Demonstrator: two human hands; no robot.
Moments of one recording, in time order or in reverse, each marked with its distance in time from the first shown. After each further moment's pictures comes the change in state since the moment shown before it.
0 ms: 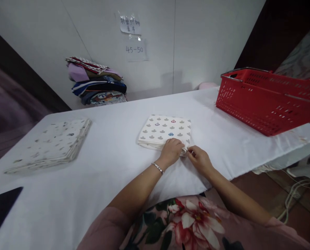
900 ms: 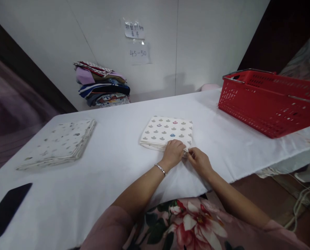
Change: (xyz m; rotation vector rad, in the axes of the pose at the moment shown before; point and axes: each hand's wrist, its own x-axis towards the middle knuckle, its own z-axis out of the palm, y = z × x) left_hand -0.004 0.005 0.007 -0.011 0.066 -0.042; right_hand -0.003 -0.004 0.006 -0.083 -0.037 0.071
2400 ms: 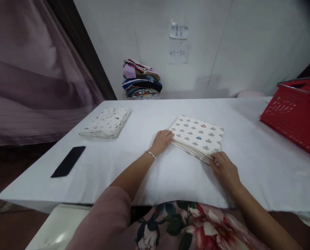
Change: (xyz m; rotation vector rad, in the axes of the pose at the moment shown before) left_hand -0.073 -0.121 -0.063 0.262 0.015 -0.237; right_hand 0.004 -0.007 -0.004 -0.215 -0.001 -0.225
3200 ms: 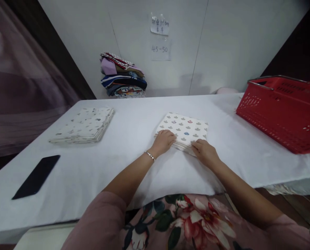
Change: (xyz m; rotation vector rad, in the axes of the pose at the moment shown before) left_hand 0.023 0.046 0.002 -0.209 -0.022 0.150; right_hand 0.036 -0.022 -0.011 -0.050 -0.138 -0.108
